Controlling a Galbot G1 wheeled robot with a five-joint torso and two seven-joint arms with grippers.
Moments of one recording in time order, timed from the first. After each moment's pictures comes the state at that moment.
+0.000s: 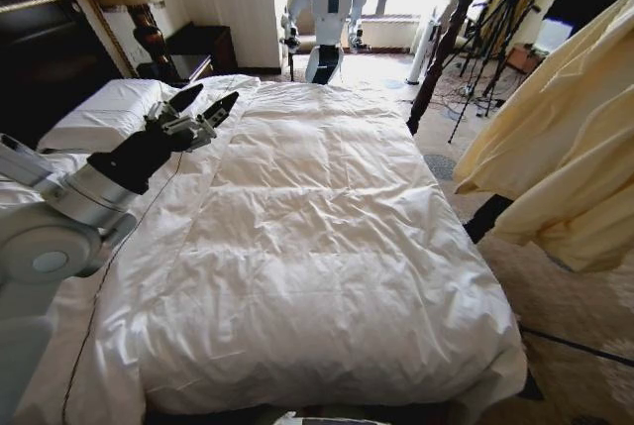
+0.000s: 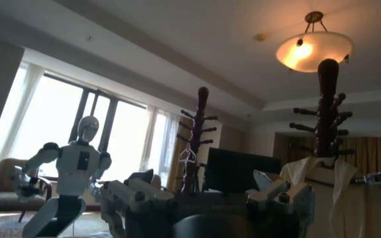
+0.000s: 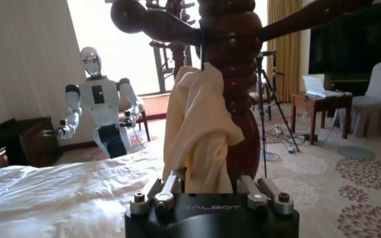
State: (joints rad) left arm 0.99 -0.65 -0.90 -2.34 -1.38 0.29 0.12; right arm 0.83 -0.08 -0.66 1.41 1.55 -0.73 -0.12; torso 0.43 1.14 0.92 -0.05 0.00
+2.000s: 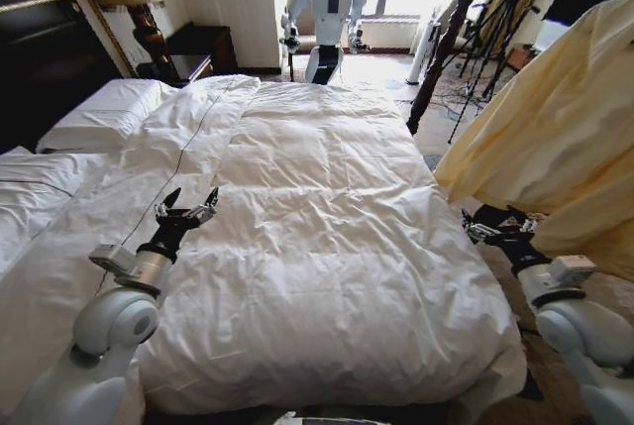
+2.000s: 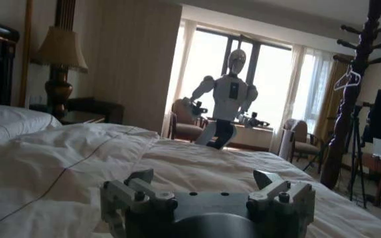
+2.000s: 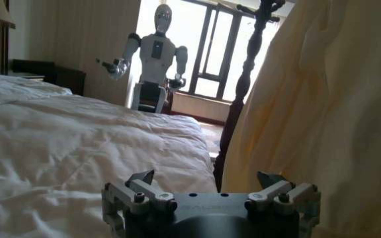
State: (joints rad) left arm 1.40 -1.03 -0.78 -2.29 -0.76 0.18 -0.15; right arm 1.68 -0.83 -2.26 2.06 0.60 -0.12 0.10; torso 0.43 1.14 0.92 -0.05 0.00
